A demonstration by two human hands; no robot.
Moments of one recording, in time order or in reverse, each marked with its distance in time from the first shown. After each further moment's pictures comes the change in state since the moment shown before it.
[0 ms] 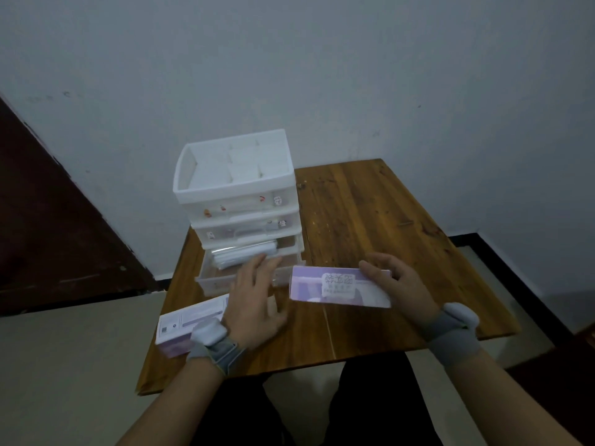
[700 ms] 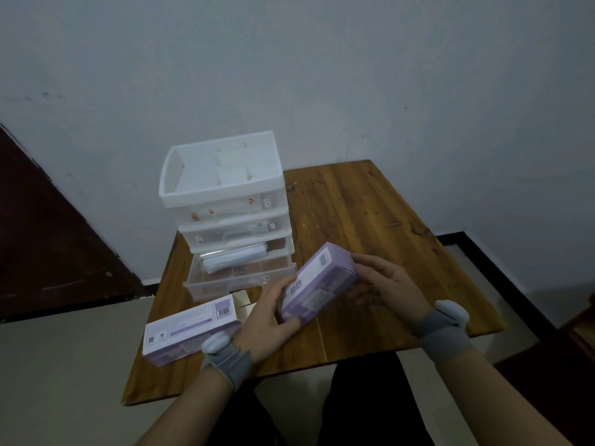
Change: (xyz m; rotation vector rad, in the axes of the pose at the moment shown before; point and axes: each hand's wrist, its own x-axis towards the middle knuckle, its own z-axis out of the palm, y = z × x) left_hand -0.003 0.013 0.029 -0.639 -0.243 -0.020; right_hand 0.001 -0.005 -0.005 0.193 -0.136 0.020
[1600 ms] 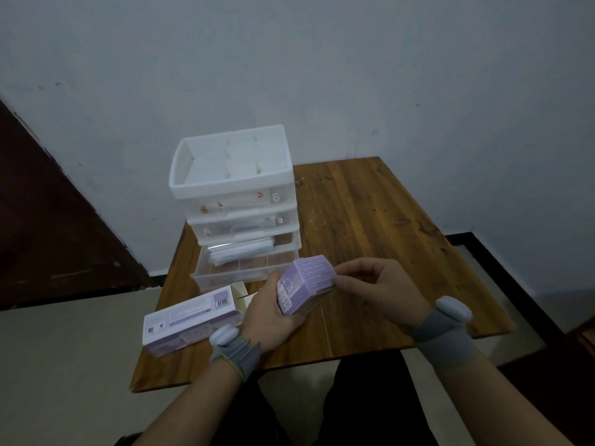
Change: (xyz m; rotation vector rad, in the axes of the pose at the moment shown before) left_hand -0.001 0.002 0.004 0.093 0.207 -0.070; right_hand -0.017 -0.022 0.032 -0.277 -0.073 -0.259
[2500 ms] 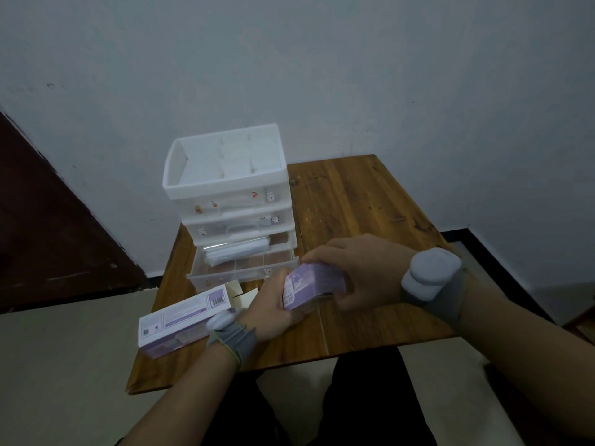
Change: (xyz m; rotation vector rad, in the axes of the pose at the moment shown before) left_hand 0.013 0.025 -0.008 0.022 -0.230 0.018; right_hand 0.031 -0.058 -0.014 -1.105 -0.498 -0.431
